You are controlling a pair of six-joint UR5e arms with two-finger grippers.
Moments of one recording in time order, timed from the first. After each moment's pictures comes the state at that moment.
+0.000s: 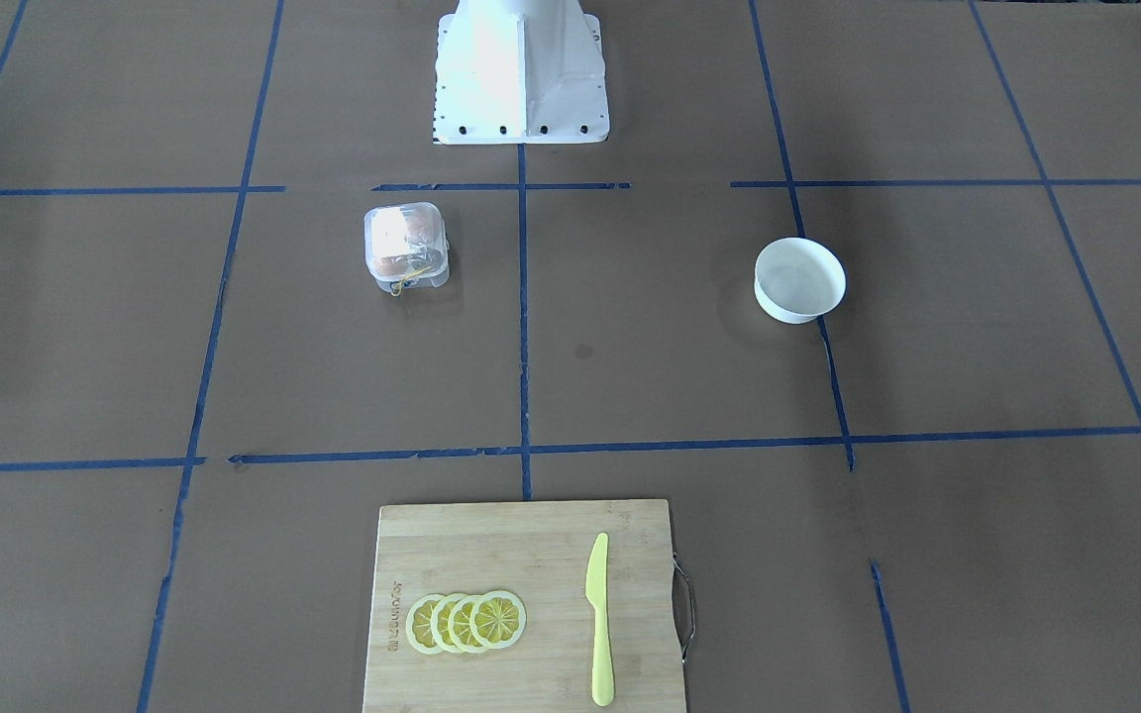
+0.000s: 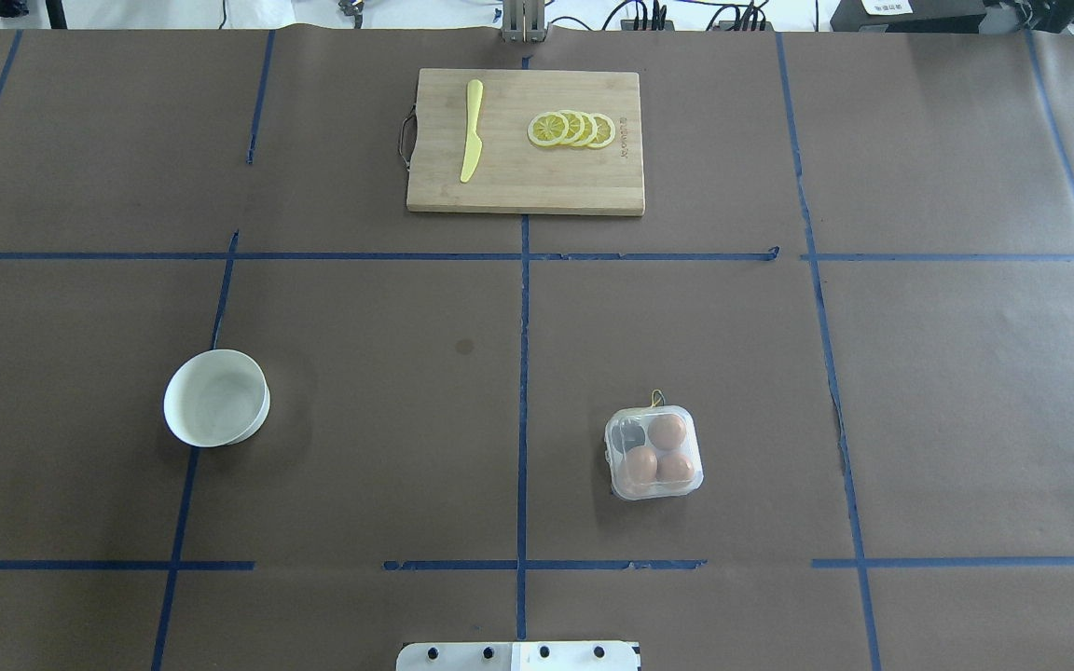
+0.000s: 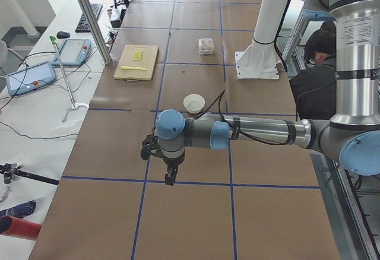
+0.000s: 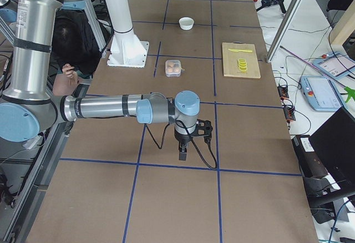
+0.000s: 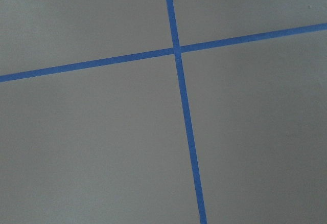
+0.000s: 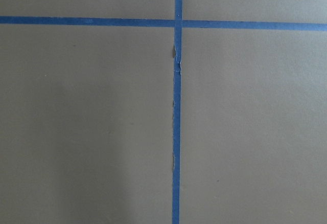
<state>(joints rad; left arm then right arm) -1.56 -1.46 -1.74 -1.57 -2.34 0.11 1.47 -1.76 1.85 -1.59 2.27 0.13</state>
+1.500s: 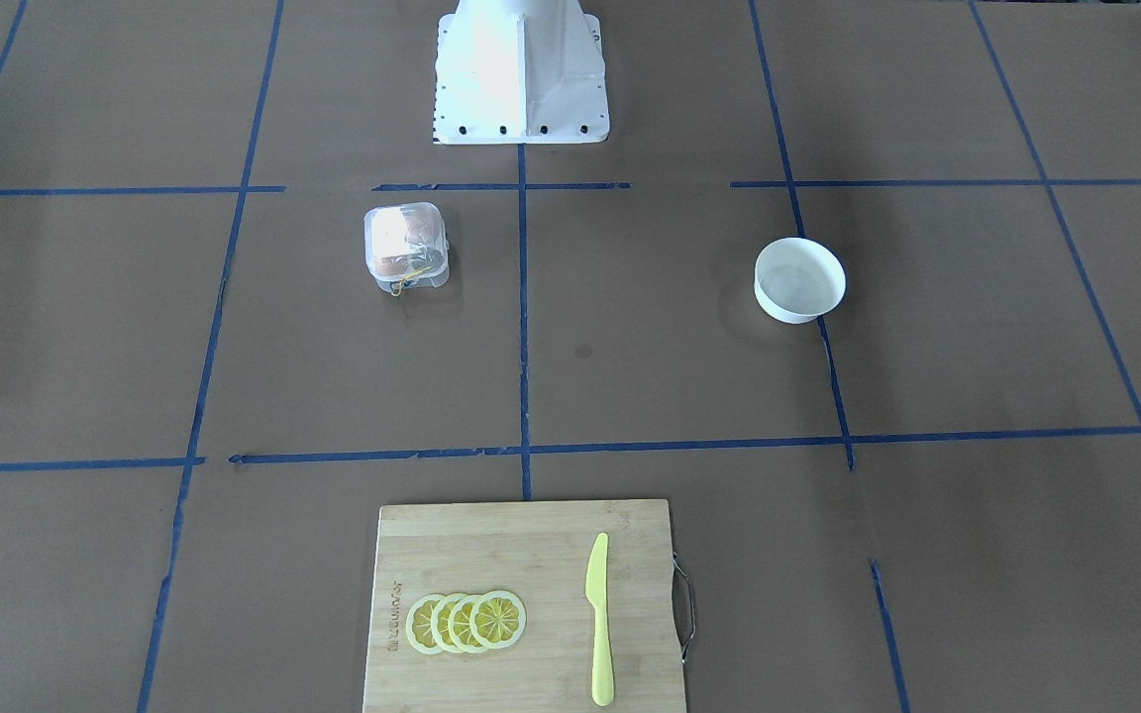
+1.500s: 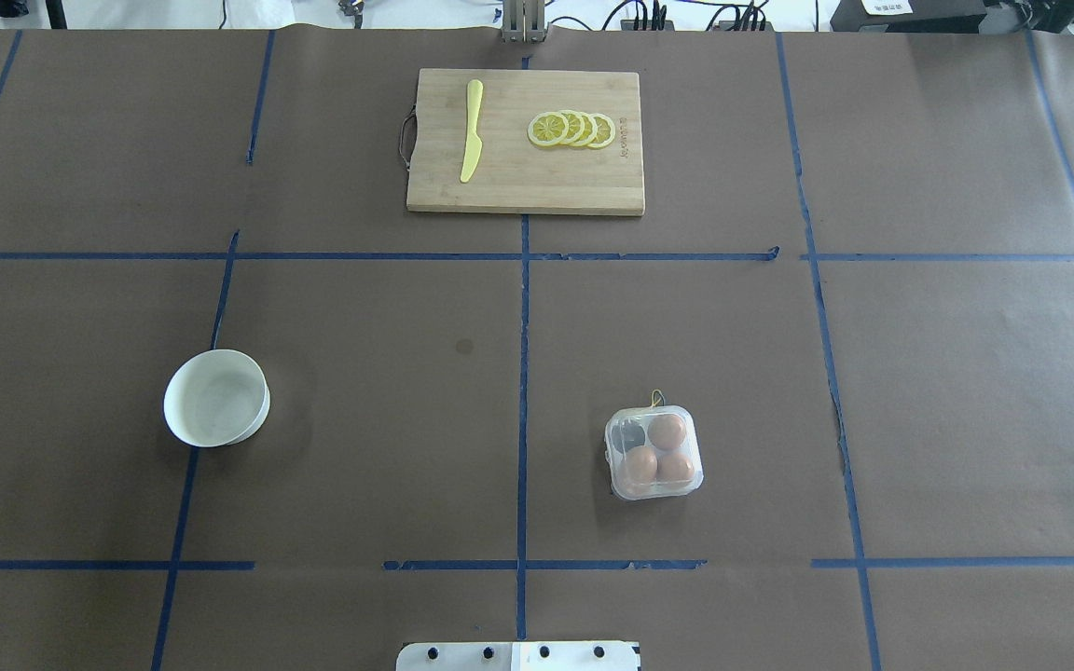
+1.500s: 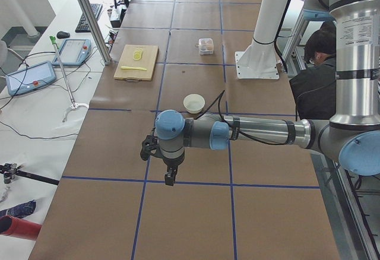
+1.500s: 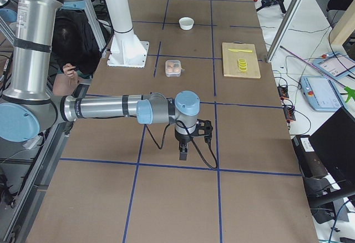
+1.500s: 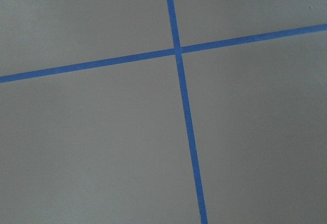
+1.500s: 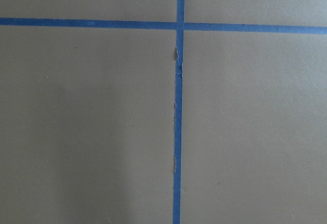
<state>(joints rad) -1.56 -1.46 -1.74 -1.57 -2.34 0.11 1.46 -1.76 1.84 -1.57 2.27 0.13</state>
